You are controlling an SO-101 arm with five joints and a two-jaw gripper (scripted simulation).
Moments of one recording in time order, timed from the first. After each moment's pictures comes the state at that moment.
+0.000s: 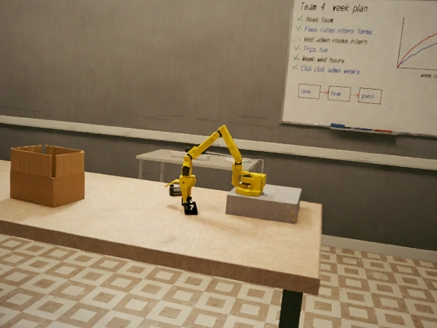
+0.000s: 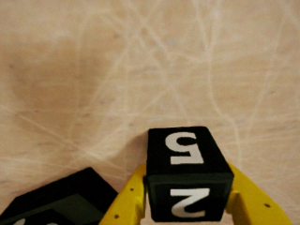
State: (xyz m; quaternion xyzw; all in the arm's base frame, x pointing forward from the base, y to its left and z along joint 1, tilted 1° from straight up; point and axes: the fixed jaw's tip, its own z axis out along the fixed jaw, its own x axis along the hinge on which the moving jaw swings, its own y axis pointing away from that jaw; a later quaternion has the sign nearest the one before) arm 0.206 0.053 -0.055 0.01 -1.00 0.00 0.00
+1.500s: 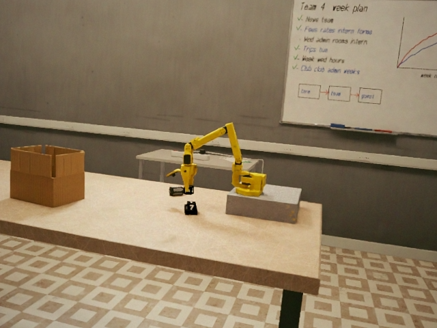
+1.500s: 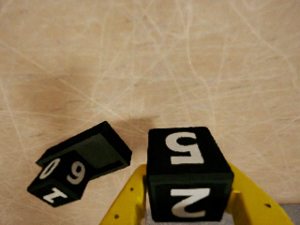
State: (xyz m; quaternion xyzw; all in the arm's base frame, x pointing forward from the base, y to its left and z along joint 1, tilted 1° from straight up) arm 0.201 0.052 -0.012 0.01 -1.00 0.00 0.02
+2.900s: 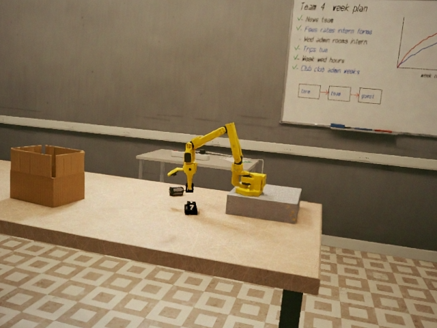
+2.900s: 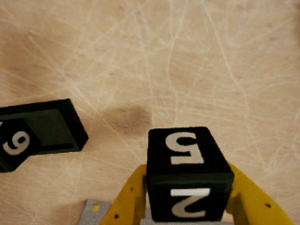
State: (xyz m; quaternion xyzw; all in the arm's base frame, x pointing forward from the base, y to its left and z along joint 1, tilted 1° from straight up) arm 0.203 0.025 -0.011 0.18 -0.98 0.00 0.02
